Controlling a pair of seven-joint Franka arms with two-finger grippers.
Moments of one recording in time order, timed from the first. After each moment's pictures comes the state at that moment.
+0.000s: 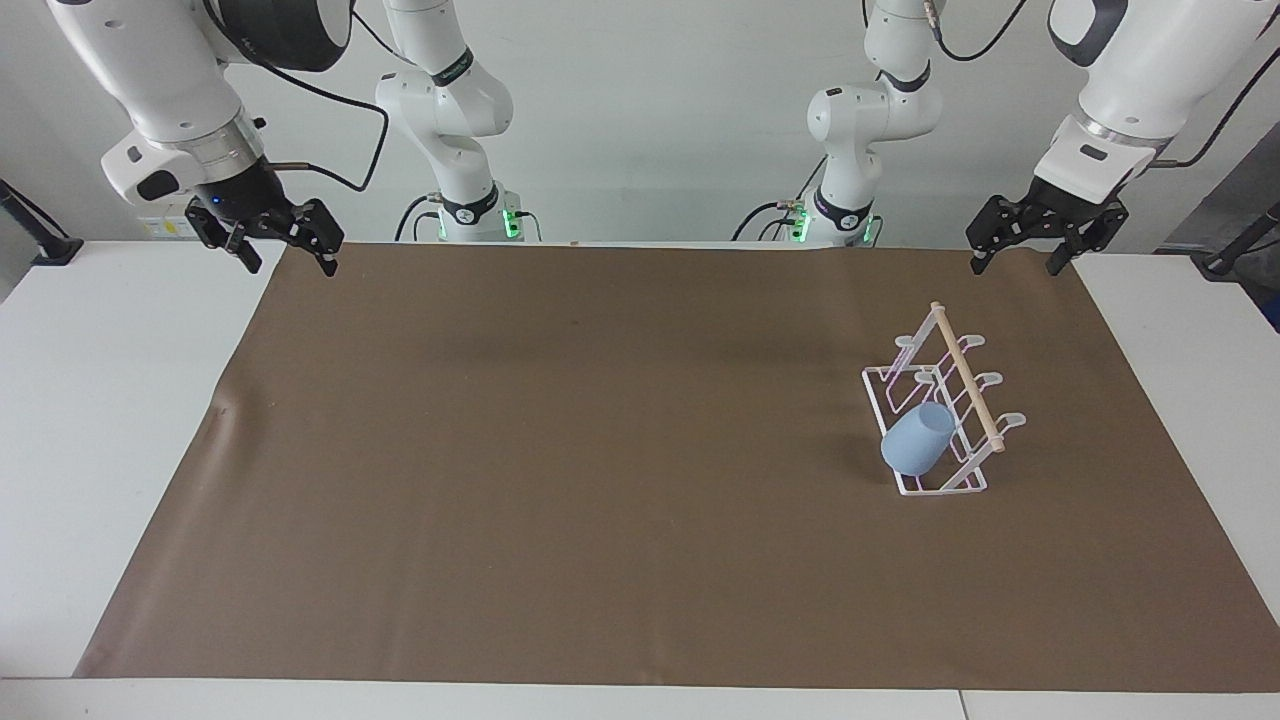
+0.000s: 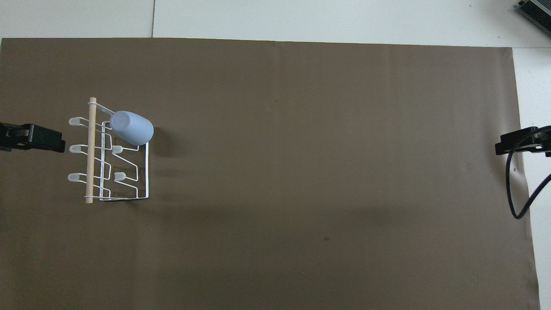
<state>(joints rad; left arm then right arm) 0.06 -0.05 -0.12 -1.60 -0.01 1.55 0.02 -0.12 -0.02 0.01 -1.61 -0.01 1.55 -0.05</state>
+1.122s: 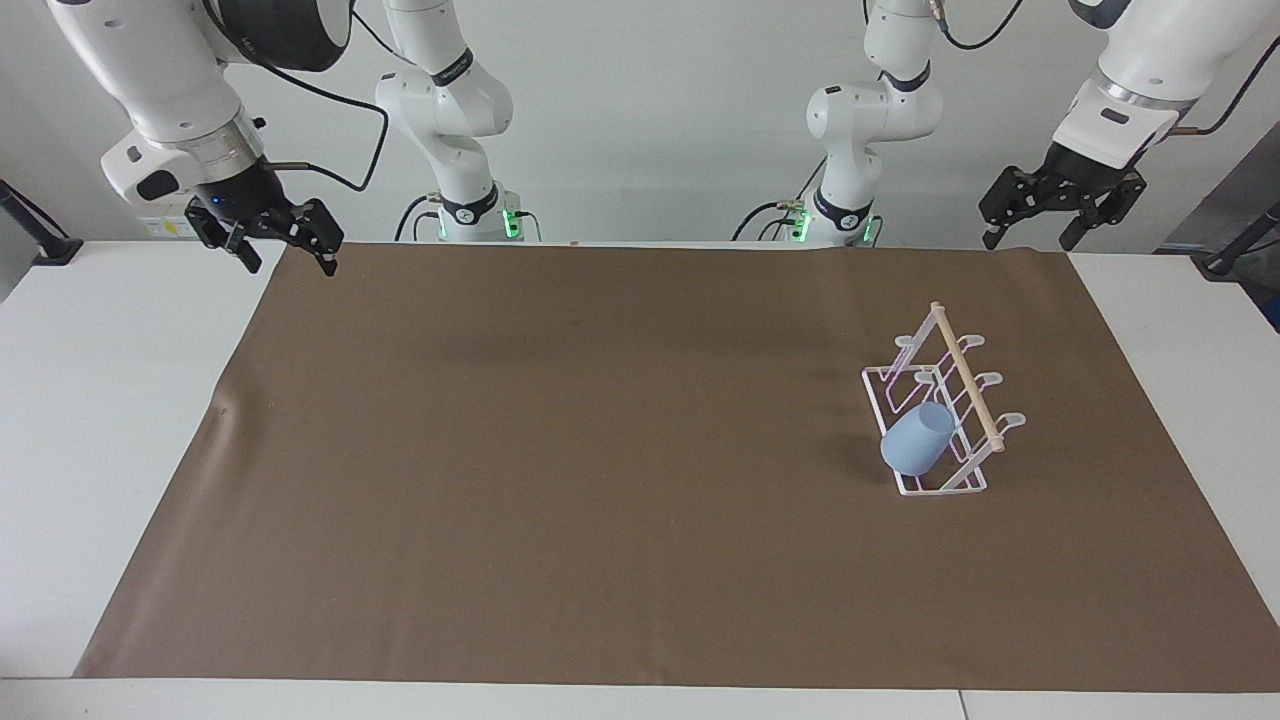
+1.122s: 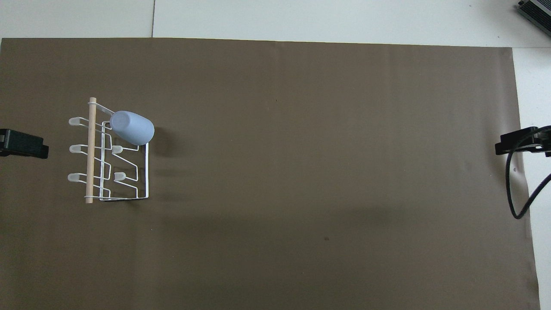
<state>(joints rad) 0.01 -0.07 -0.06 -1.55 -0.01 1.47 0.02 -0.12 -0.02 0.01 -1.61 -0.01 1.55 -0.05</state>
